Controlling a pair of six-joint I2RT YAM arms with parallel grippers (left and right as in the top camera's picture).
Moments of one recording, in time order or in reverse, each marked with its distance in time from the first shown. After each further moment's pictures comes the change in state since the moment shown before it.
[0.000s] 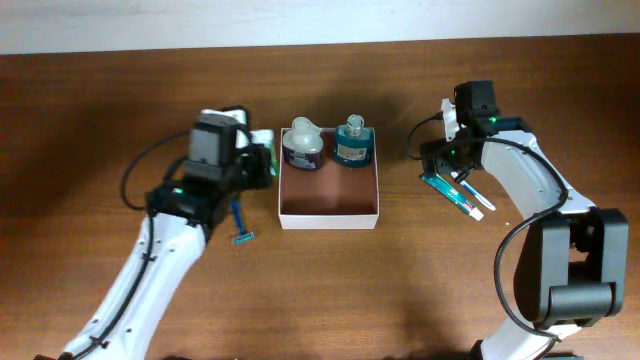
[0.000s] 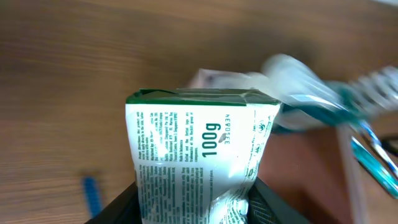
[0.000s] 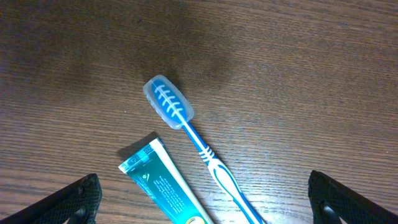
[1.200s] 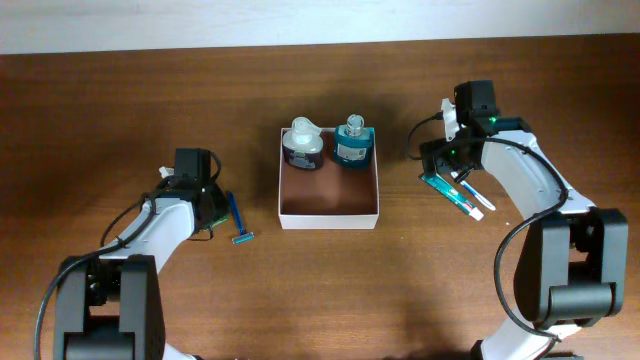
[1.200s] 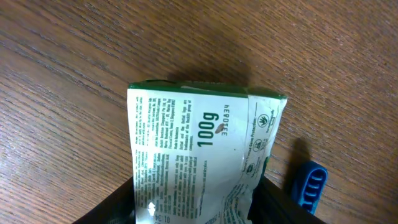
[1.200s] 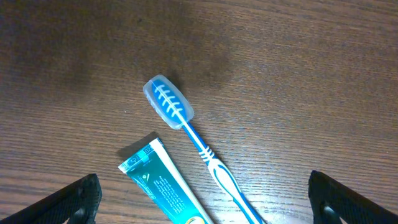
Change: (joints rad) left arm 0.231 0.304 -0.207 0.084 -0.193 -0.212; right arm 0.000 0.000 0.000 0.000 0.000 0.000
